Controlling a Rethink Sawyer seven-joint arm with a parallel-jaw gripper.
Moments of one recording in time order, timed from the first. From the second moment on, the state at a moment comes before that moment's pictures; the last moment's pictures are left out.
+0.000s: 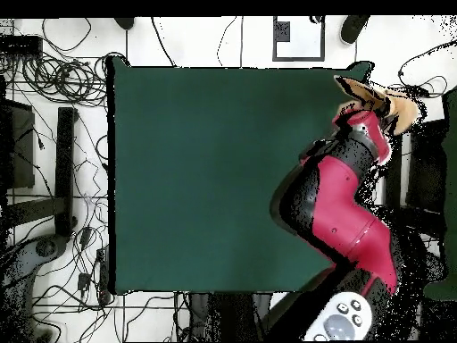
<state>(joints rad) 0.04 -0.46 -0.74 1.55 0.29 -0.48 2.70</state>
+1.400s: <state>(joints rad) 0.25 -0.28 -0.81 1.76 0.79 -0.63 2.70</state>
